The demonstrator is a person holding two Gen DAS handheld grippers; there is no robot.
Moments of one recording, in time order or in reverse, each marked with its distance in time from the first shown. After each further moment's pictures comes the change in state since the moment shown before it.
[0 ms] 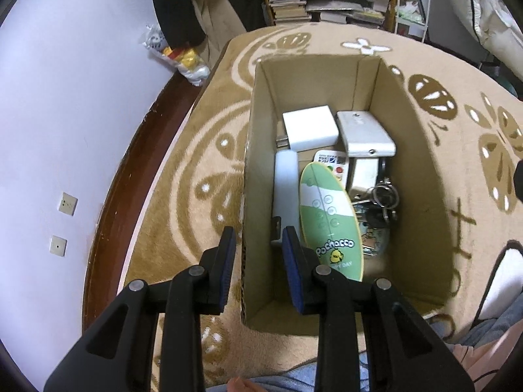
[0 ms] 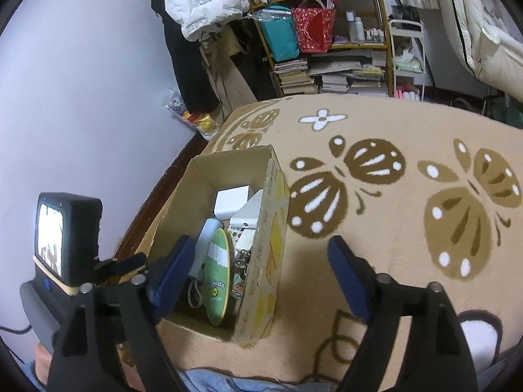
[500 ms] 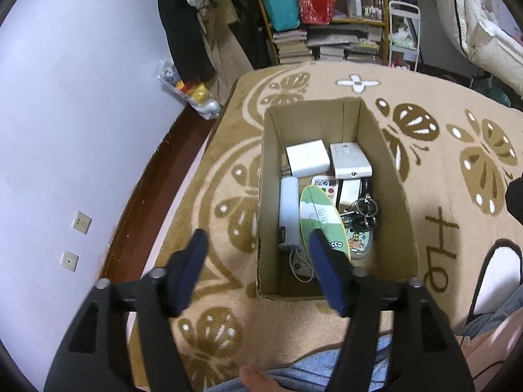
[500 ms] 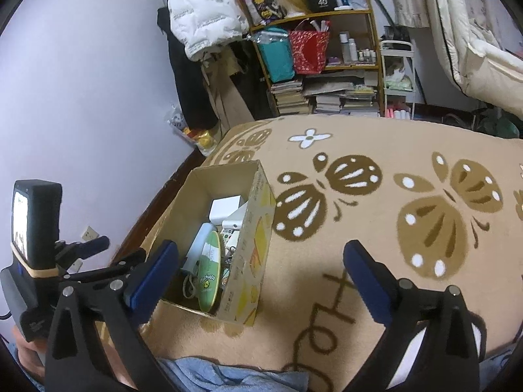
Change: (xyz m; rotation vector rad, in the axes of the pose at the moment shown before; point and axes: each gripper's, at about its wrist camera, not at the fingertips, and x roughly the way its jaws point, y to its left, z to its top) left arm -0.066 0.007 -0.019 0.003 -0.166 0.033; right arm -0.050 -0.017 -0.017 -0.010 -0.092 -0.005
